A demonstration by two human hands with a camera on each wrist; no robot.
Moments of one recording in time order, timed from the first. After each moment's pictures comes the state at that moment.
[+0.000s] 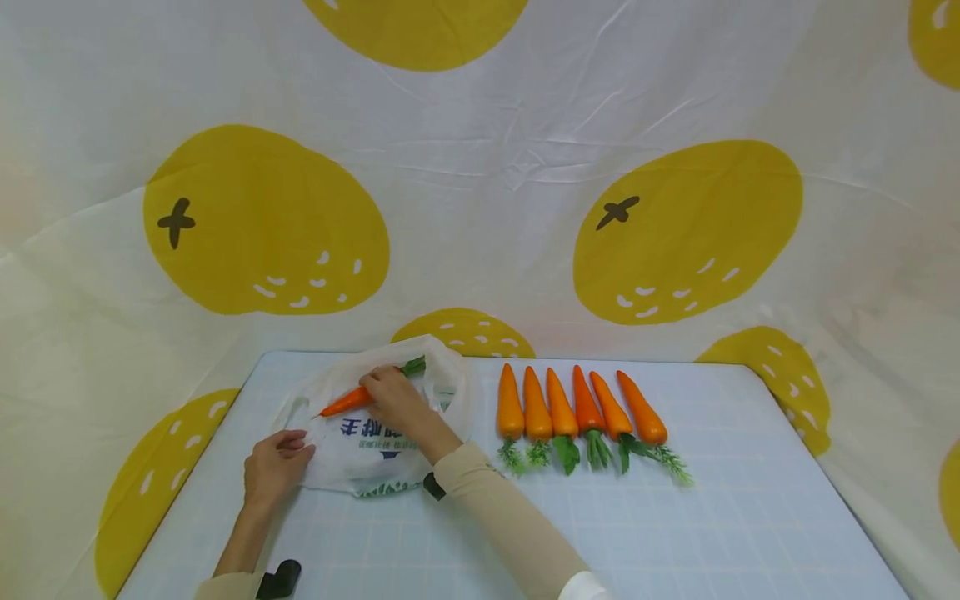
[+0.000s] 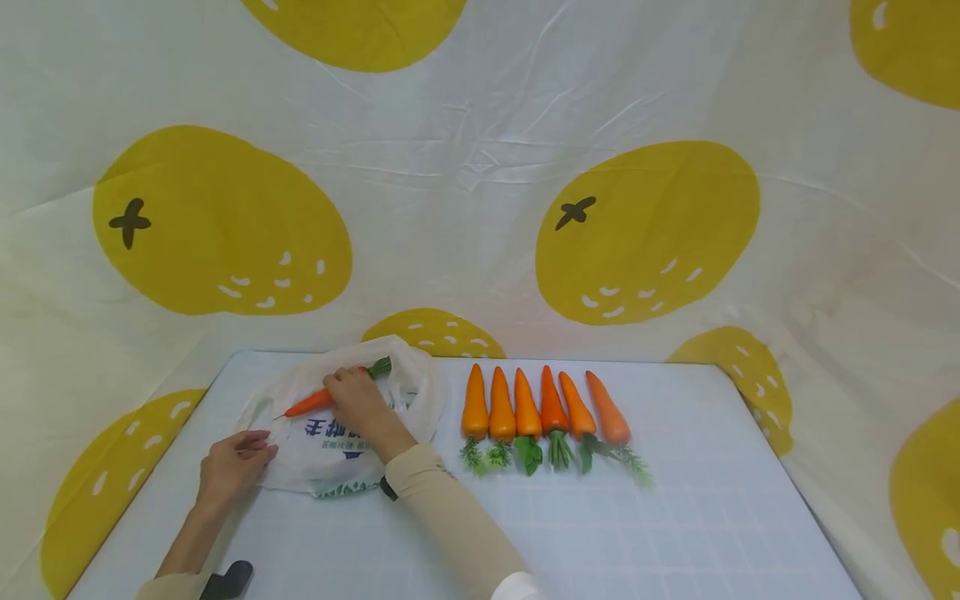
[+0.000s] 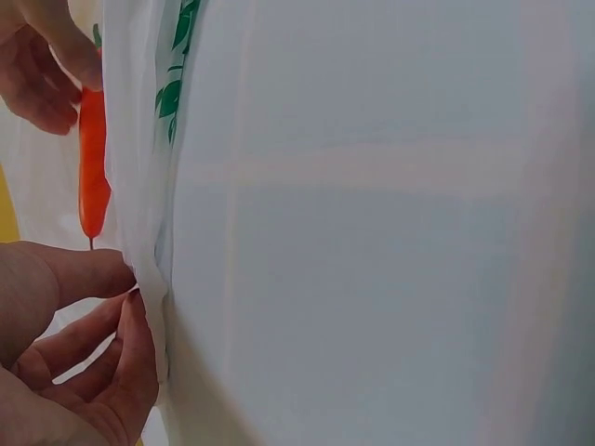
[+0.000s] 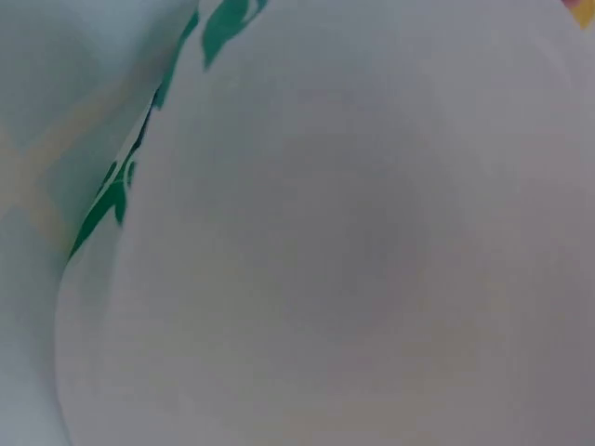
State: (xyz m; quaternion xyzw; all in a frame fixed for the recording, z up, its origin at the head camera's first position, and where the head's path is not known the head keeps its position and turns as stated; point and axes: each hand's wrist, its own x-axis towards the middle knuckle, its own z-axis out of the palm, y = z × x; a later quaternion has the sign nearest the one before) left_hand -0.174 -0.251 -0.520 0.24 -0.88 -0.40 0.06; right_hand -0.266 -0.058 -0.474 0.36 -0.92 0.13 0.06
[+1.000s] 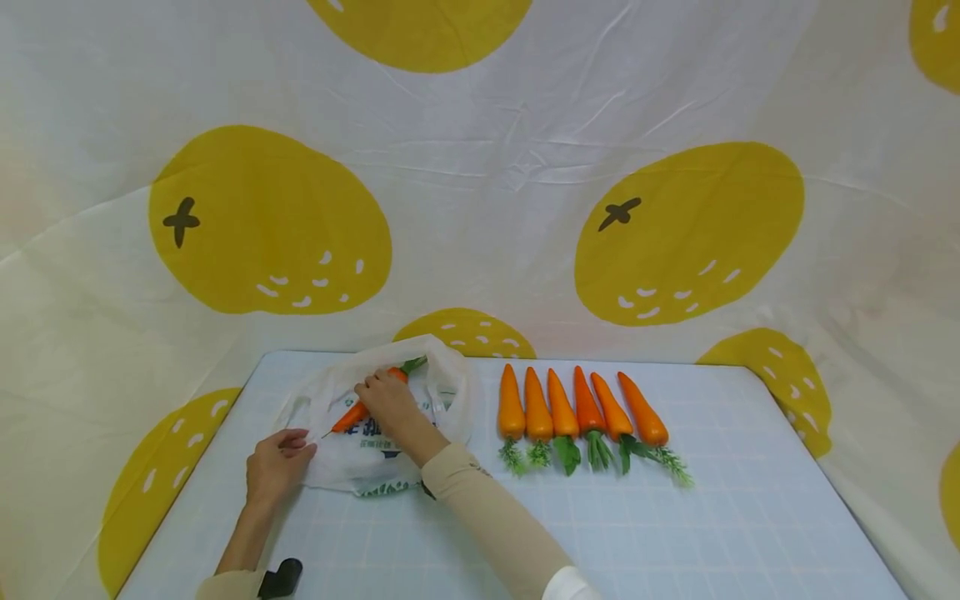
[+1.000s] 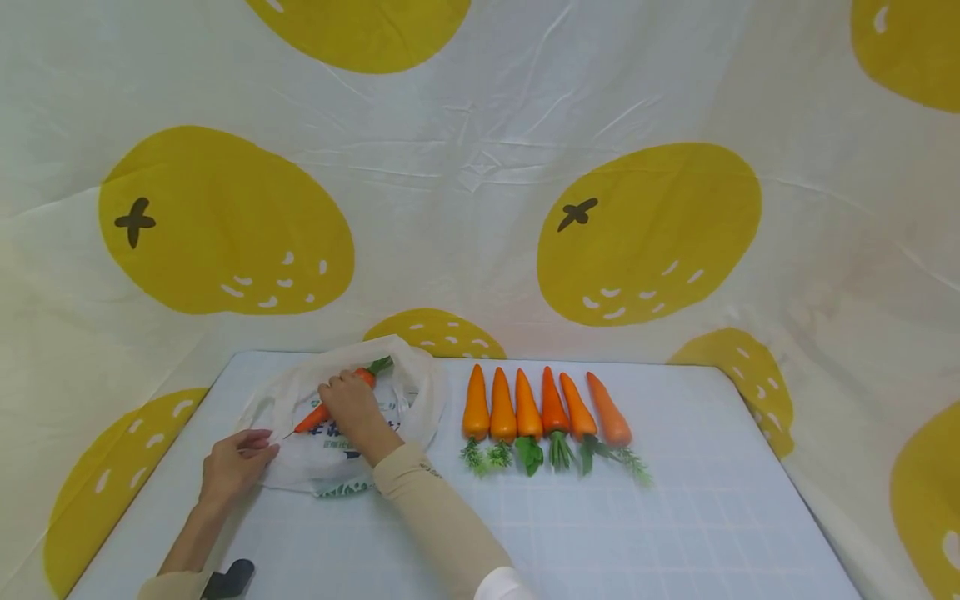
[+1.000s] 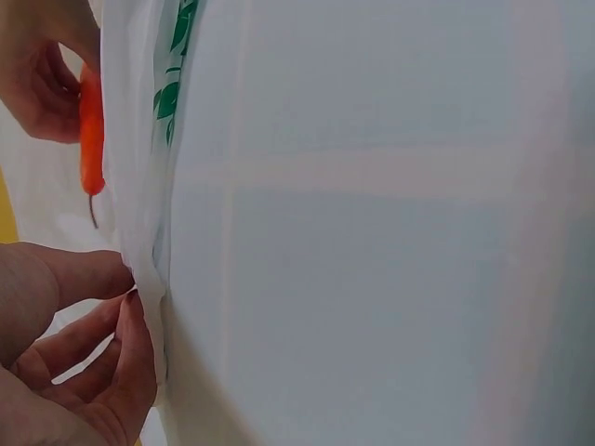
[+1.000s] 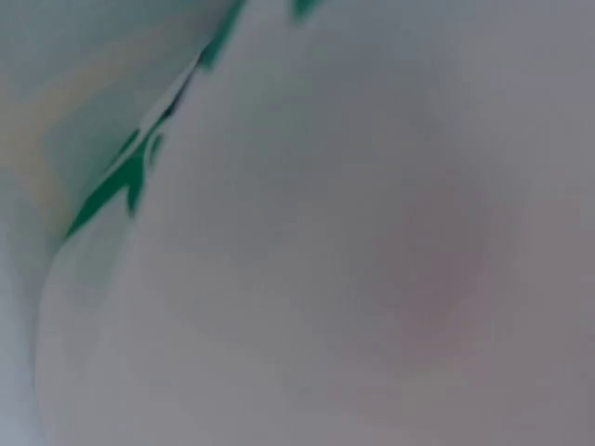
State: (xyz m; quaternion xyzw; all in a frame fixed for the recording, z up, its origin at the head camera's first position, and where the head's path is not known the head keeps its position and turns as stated) left_hand -0.170 -0.247 -0.514 0.23 -0.88 -0.40 0.07; right_hand -0.265 -0.076 -0.488 0.37 -0.92 -0.06 0.13
